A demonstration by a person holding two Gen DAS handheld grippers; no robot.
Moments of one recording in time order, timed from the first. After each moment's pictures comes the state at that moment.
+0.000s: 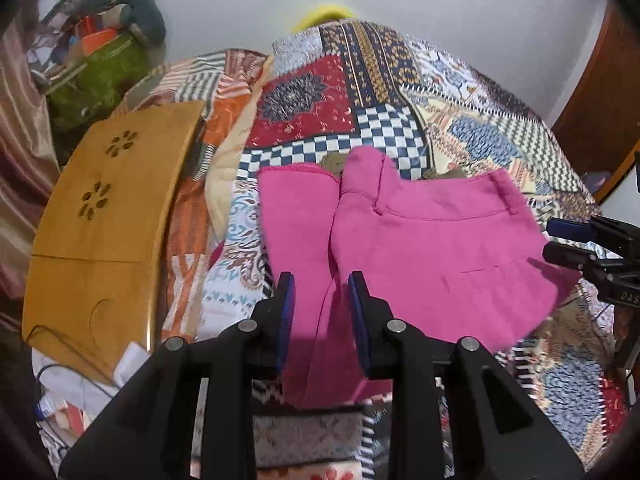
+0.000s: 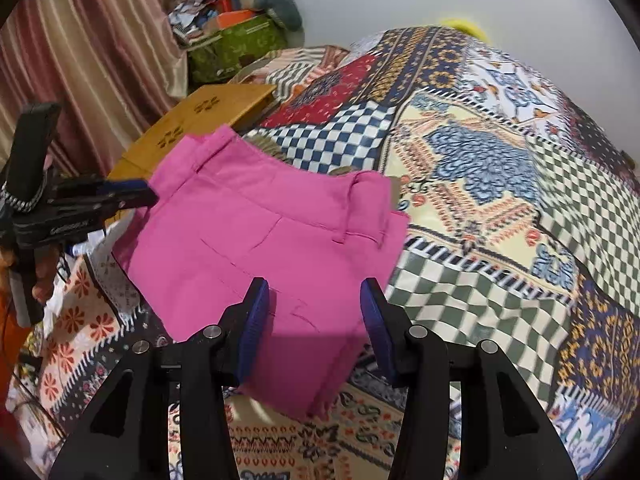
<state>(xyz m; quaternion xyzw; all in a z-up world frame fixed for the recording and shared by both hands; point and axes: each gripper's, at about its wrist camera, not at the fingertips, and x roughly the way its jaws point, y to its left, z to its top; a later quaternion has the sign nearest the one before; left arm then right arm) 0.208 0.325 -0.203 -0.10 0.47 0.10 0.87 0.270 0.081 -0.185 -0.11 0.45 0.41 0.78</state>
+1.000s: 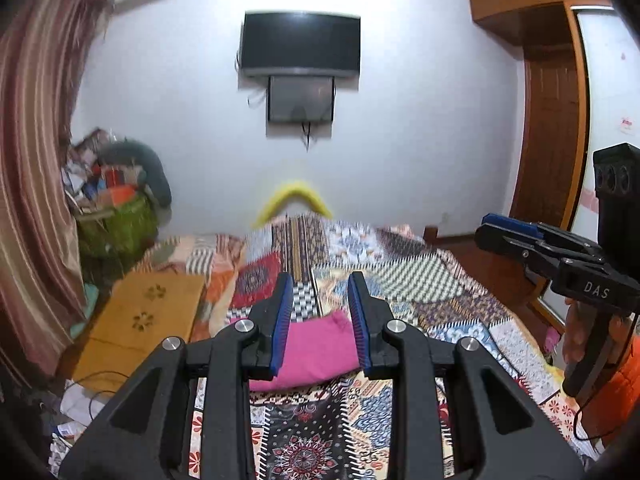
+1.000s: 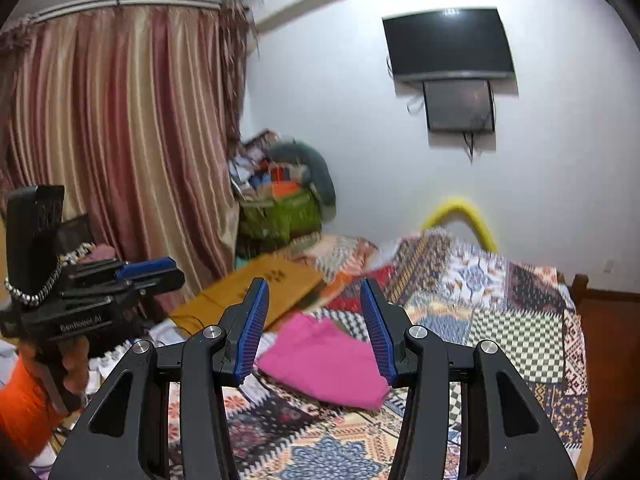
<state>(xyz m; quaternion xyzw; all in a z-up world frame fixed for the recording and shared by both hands) 0.007 0.143 0.046 -0.03 0.19 0.09 0.98 0.105 -0.027 0.043 -0.02 0.16 0.47 0.87</state>
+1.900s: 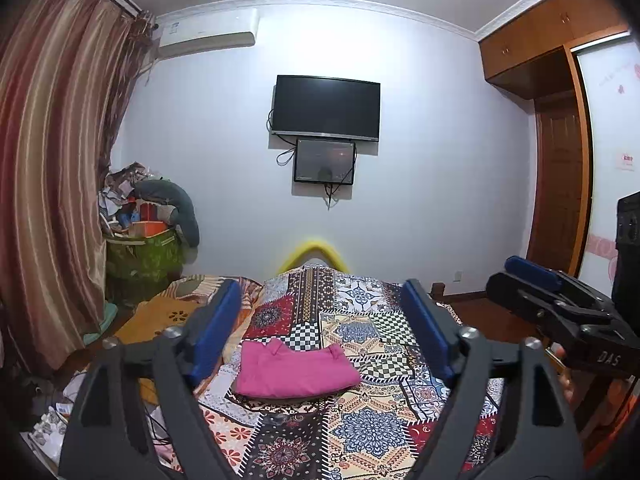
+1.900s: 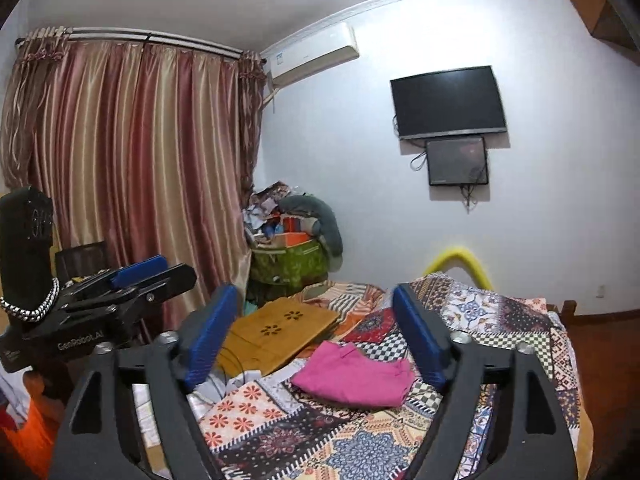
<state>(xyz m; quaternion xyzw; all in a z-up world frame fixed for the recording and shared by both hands) -0.093 0.083 0.066 -0.04 0.08 0.15 0.99 0.013 -0.068 0.055 0.01 0.08 0.45 0.89</state>
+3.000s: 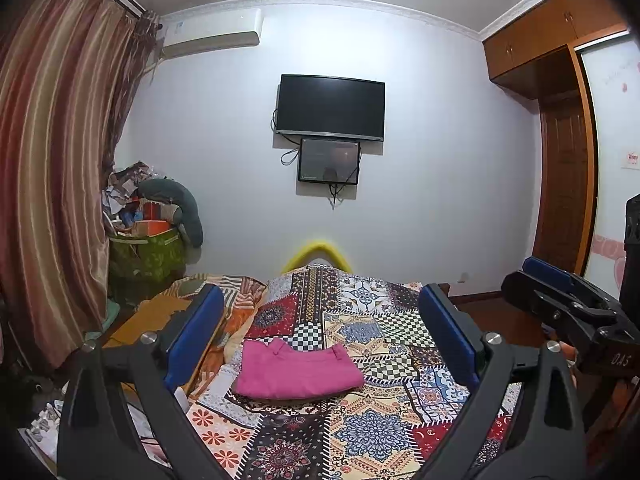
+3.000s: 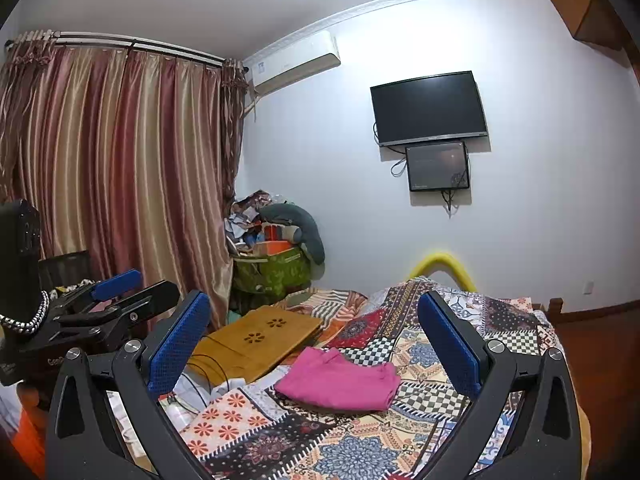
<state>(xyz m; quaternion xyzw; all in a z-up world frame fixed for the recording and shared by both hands) -0.084 0.083 0.056 -0.04 0.07 0.16 0.98 0.008 -0.074 0.055 0.02 0.07 0.43 0.90</state>
